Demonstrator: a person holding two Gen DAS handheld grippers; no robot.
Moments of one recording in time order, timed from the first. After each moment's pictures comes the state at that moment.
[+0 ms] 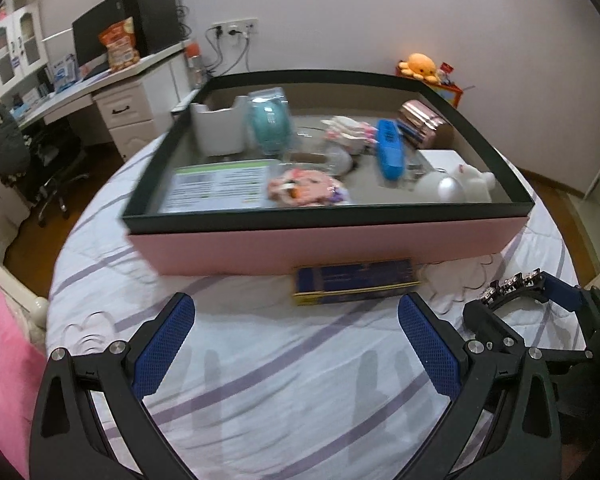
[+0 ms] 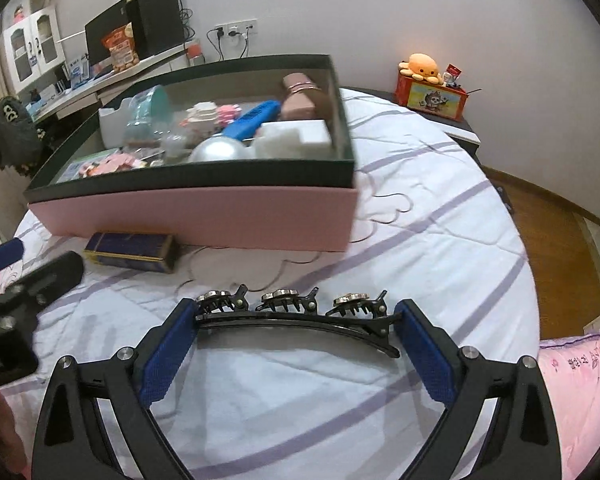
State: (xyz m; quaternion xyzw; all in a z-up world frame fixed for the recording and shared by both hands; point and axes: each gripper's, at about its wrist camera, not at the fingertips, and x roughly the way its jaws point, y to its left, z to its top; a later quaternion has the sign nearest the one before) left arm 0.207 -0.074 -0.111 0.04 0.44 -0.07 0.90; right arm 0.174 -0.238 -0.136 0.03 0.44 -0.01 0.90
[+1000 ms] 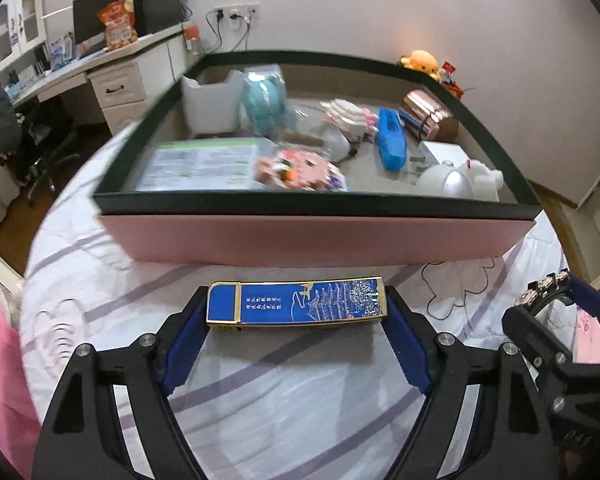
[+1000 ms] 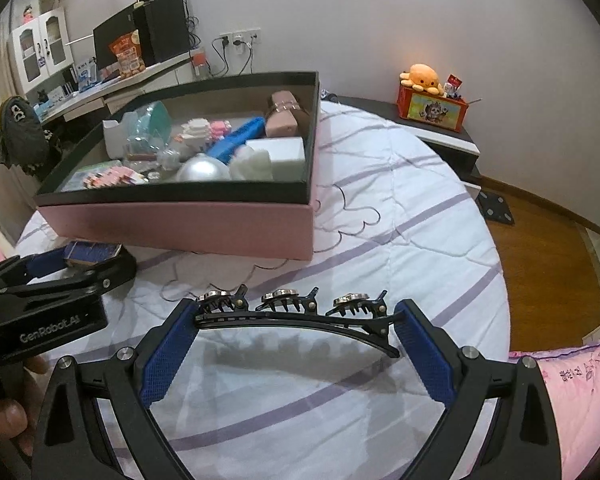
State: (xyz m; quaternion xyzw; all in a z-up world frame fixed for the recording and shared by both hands) left arm 0.210 -0.065 -0.120 0.00 0.45 -0.07 0.89; right arm 0.162 -0.249 -0.118 0.02 0.42 0.00 0.91
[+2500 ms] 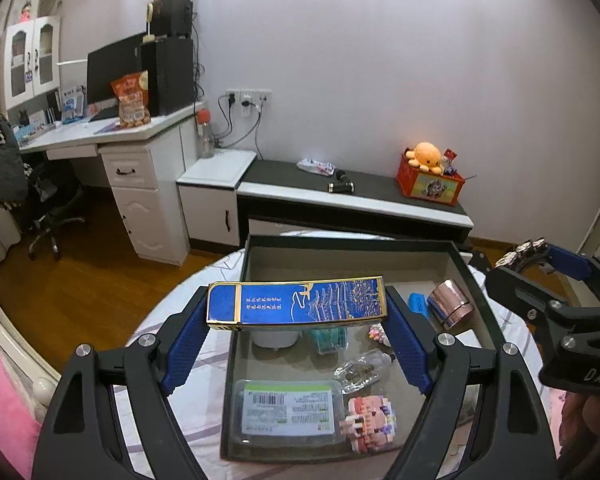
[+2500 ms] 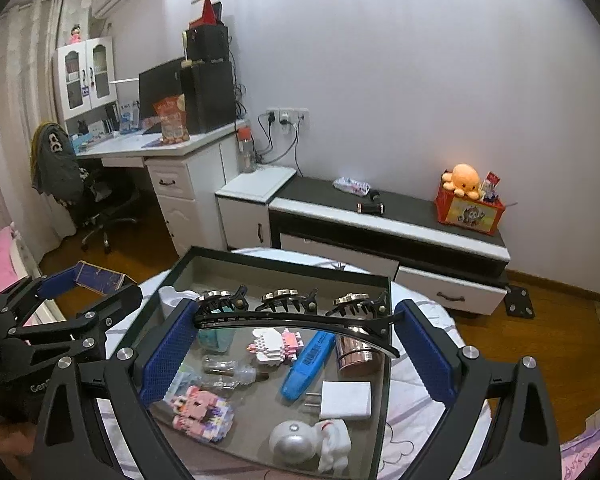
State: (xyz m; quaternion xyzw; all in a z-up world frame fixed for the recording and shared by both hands) left arm 0.309 -0.015 -0.015 -0.02 0.33 -0.08 0.94; right arm 0.281 -0.196 -0.001 -0.01 0.33 0.07 0.94
